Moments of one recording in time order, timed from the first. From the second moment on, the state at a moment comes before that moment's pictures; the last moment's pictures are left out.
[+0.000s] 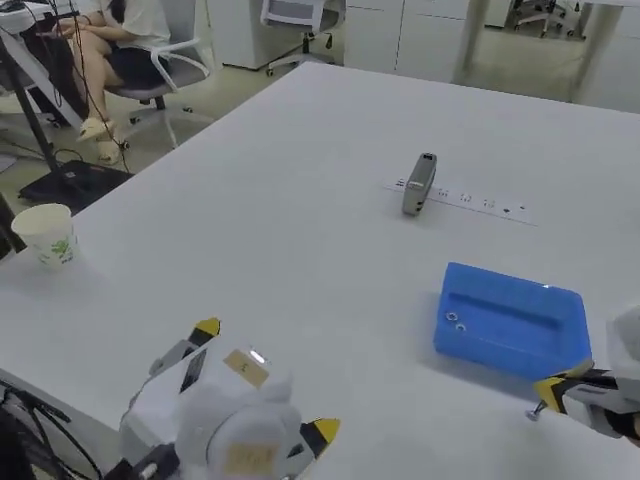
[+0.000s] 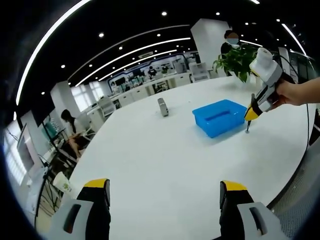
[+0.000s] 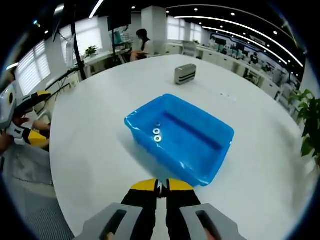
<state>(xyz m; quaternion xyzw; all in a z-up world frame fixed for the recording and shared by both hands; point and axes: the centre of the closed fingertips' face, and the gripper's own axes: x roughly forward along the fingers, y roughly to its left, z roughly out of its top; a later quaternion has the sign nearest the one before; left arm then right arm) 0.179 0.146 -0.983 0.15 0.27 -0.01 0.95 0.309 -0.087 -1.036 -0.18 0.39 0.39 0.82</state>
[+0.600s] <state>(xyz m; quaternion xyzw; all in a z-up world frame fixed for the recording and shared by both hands) 0.179 0.145 -0.978 0.15 0.26 -0.01 0.95 0.294 -0.084 -1.024 -0.13 0.40 0.40 0.81</state>
